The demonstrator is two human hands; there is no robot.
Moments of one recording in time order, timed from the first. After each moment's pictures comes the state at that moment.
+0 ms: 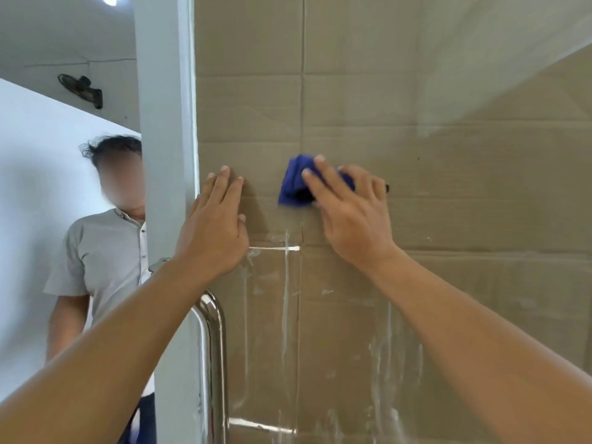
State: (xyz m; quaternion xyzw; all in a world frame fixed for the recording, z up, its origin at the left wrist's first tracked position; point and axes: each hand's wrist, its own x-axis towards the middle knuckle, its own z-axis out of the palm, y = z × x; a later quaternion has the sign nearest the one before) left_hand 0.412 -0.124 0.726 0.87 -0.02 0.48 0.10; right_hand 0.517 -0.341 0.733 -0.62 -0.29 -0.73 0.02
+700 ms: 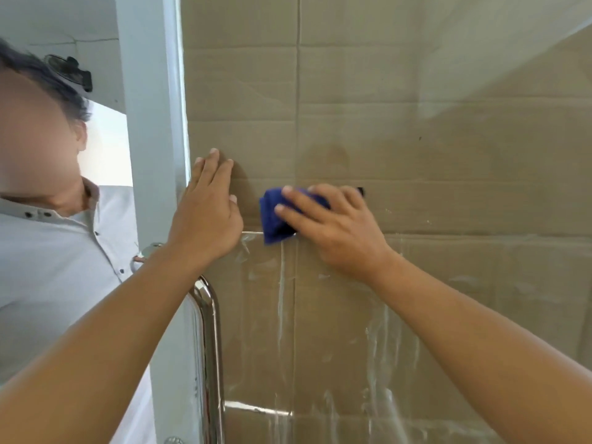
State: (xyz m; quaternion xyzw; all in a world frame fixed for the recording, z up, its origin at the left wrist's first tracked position) left_hand 0.410 -0.132 0.724 0.86 0.00 0.48 0.16; right_hand 0.515 -0.345 0.700 -0.61 -0.40 -0.68 -0.09
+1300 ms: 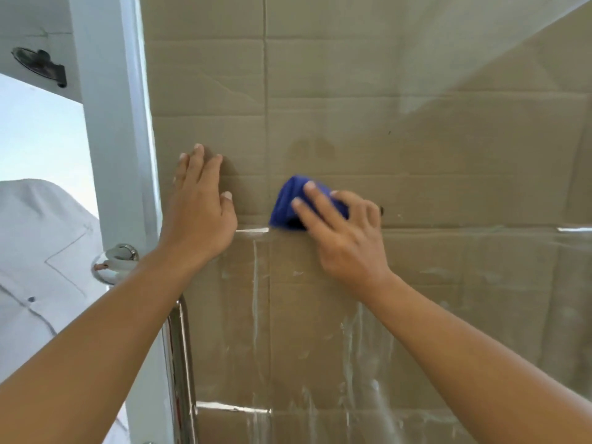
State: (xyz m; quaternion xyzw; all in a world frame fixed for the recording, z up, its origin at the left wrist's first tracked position) left_hand 0.418 -0.163 0.723 0.85 0.00 0.50 0.18; right_hand 0.515 -0.380 0.667 -0.63 -0.31 -0.72 0.02
